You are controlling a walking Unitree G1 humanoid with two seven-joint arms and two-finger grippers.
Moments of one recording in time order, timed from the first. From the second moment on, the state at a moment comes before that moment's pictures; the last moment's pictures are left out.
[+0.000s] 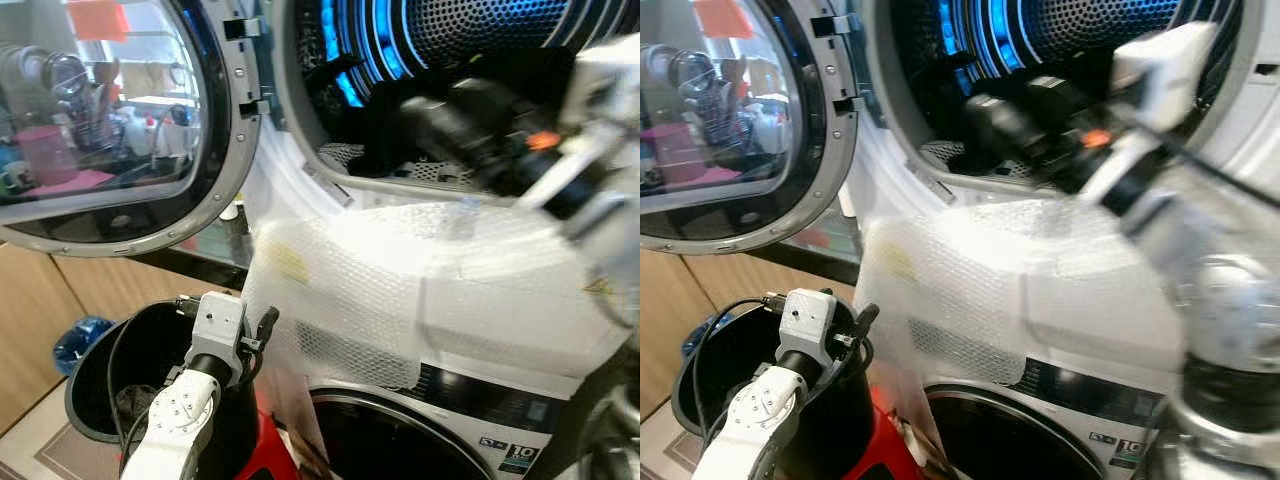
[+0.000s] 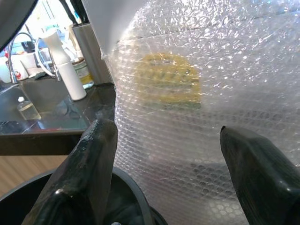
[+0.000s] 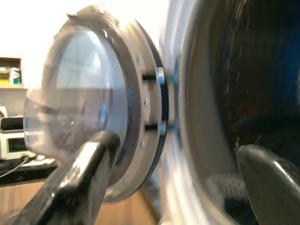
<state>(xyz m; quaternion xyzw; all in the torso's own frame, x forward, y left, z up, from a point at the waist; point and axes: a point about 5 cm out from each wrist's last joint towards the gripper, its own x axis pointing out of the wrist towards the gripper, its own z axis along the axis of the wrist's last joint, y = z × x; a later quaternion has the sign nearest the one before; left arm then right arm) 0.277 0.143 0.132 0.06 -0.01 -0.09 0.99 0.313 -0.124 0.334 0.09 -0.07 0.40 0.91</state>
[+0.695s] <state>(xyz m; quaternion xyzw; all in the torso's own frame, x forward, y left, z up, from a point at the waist) 0.275 0.146 0.131 0.06 -0.01 -0.08 1.00 0.395 -0.076 0.335 0.11 0.01 0.29 0.95</state>
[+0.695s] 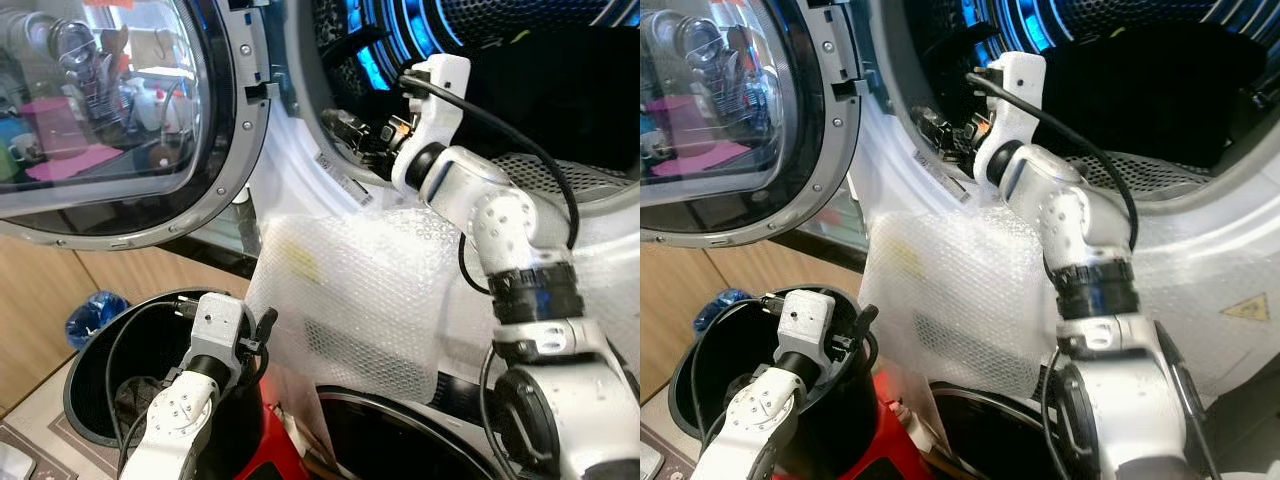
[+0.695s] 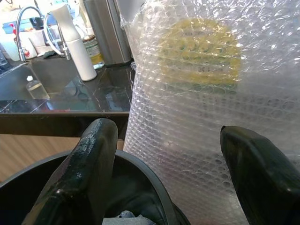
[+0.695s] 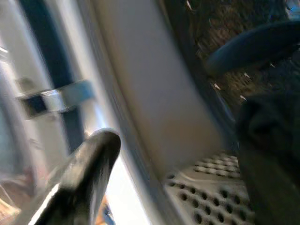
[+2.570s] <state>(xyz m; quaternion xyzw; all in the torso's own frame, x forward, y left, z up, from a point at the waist) 0.269 0.150 0.135 0.06 -0.01 -0.06 1.00 0.402 -0.143 0.401 0.18 -0.13 0.30 0.93</state>
